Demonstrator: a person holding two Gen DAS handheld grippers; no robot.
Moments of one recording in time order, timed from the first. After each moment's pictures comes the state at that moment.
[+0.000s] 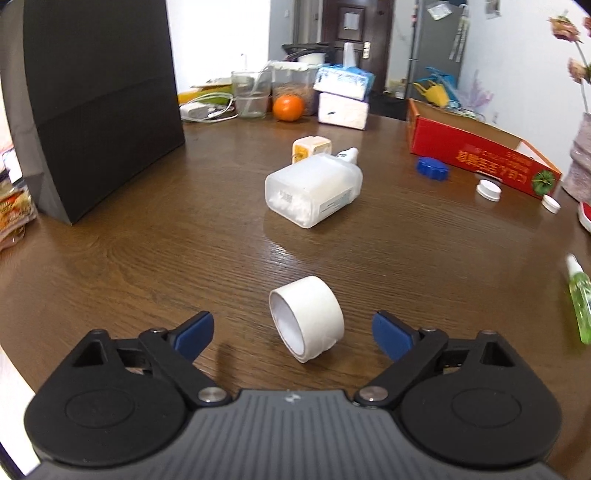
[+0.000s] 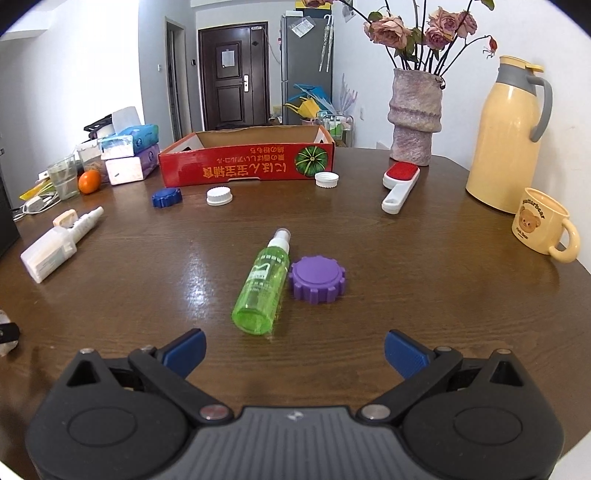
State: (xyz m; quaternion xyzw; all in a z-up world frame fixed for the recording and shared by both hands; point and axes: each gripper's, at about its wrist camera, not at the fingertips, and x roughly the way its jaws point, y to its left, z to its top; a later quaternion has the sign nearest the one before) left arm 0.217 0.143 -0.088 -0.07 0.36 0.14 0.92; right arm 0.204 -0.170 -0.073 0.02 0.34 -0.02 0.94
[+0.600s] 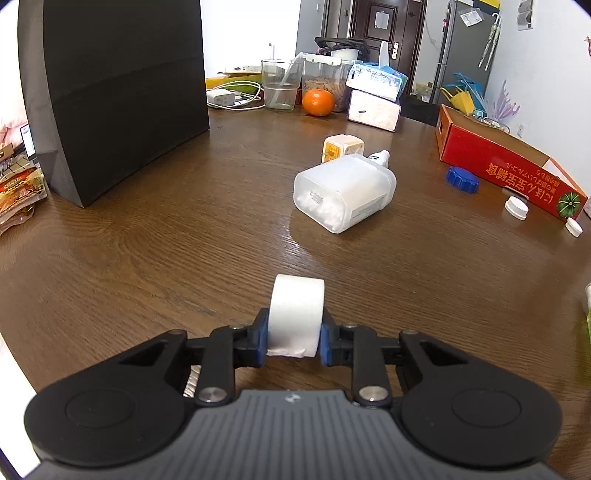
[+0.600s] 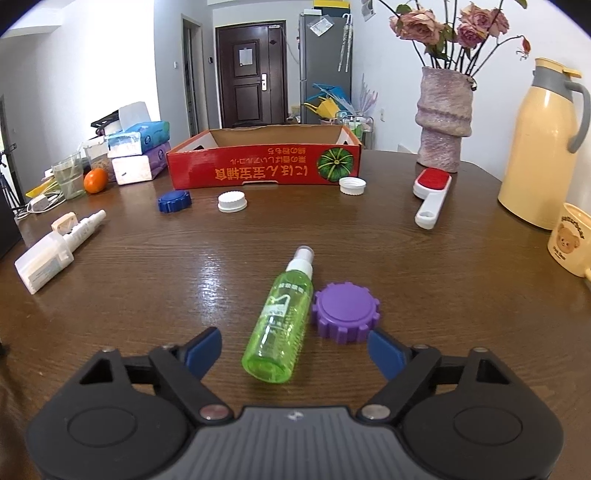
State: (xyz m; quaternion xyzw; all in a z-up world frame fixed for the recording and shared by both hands) left arm 0.227 0.162 -0.093 -0.10 0.37 0.16 0.91; right arm 0.254 -0.162 -0.083 0.02 0.34 0.01 0.94
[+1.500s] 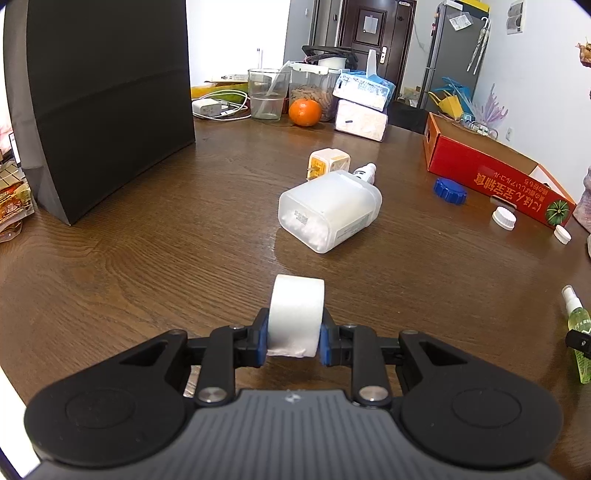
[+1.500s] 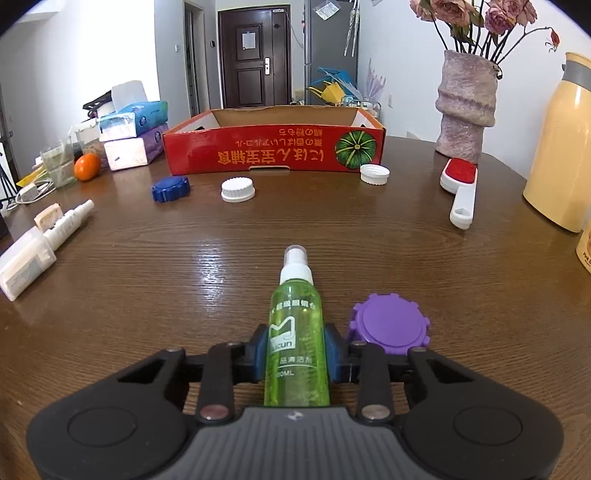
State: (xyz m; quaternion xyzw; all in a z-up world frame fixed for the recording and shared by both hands) left arm 0.237 0.161 -0.081 -0.10 0.36 0.14 0.92; right arm 0.303 -0.145 -0.101 0.01 0.36 0.01 0.93
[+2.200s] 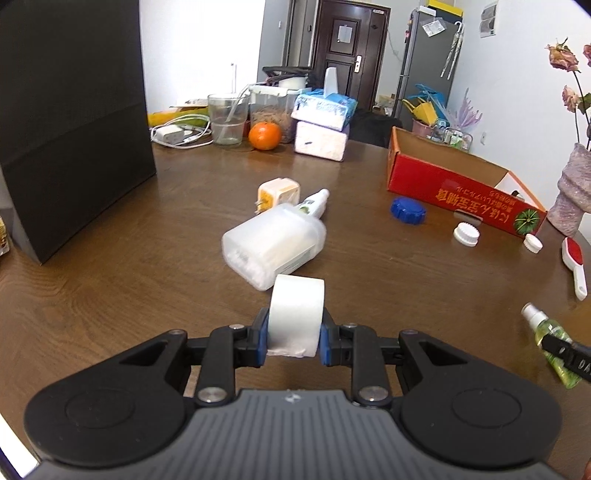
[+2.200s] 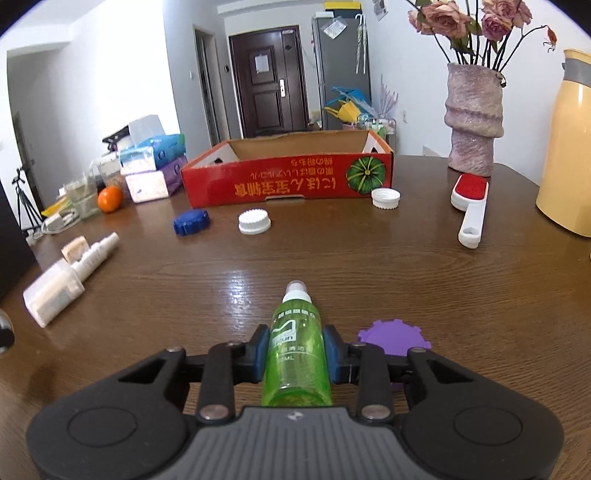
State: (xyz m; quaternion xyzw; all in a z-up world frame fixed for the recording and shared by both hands) left arm 0.258 0.128 -0.053 -0.09 0.34 0.11 0.93; right arm 0.300 -0.163 -0.087 0.05 0.33 0.05 0.94
